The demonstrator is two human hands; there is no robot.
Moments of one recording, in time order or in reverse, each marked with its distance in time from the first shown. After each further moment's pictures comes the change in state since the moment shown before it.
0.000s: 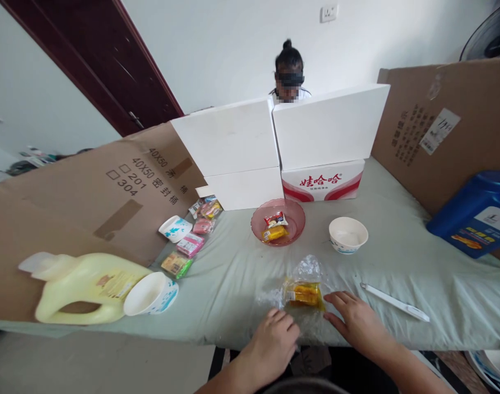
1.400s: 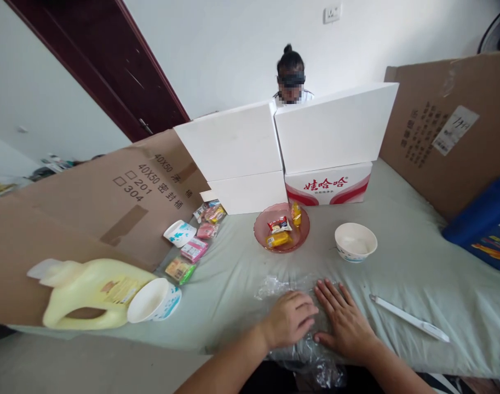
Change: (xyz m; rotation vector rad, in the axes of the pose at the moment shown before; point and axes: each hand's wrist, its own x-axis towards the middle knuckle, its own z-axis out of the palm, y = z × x) left_hand 0.058 -0.038 0.004 -0.167 0.196 0.181; right_hand 0.020 0.030 0.067 -0.248 0.108 -0.229
